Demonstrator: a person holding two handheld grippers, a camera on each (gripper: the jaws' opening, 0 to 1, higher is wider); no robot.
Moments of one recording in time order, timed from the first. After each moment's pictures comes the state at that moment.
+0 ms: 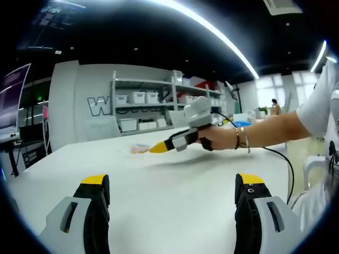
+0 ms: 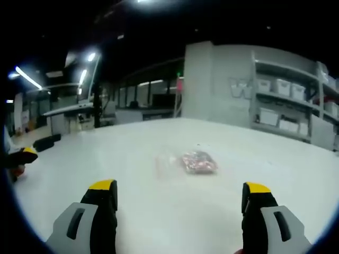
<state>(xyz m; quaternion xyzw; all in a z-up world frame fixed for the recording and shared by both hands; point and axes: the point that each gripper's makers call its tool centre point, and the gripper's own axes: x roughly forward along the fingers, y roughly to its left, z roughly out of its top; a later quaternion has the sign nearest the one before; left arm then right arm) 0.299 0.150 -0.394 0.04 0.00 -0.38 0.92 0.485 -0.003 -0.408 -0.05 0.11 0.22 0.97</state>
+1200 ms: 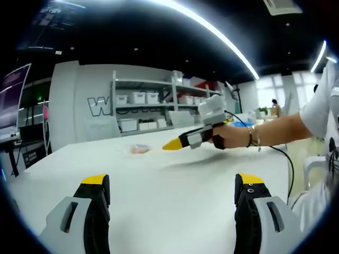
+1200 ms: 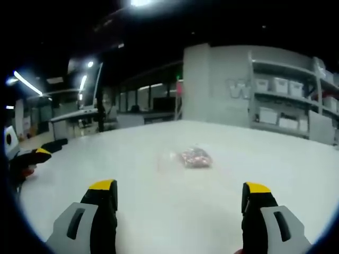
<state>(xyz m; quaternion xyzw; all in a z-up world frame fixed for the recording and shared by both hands) 0.299 0.150 -0.393 0.04 0.00 -0.38 0.92 0.464 -0.024 -0.396 -0.03 0.10 0.22 0.97</state>
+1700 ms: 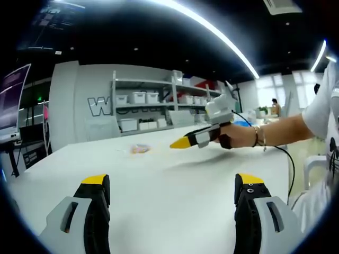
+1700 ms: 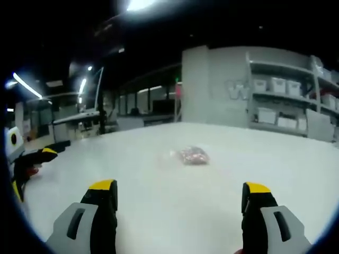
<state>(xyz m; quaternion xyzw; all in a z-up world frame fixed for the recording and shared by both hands) 0.300 0.151 -0.394 0.05 0.00 -0.38 0.92 0.444 -0.033 -0.398 -0.02 0.10 0.22 0.97</state>
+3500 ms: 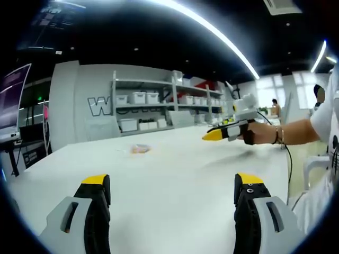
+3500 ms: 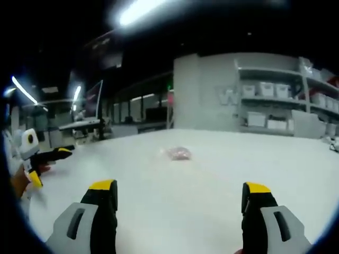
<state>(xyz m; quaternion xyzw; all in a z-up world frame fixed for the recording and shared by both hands) 0.300 0.152 -0.394 0.04 0.00 -0.38 0.92 0.366 -0.086 -0.387 0.00 0.07 0.19 0.98</state>
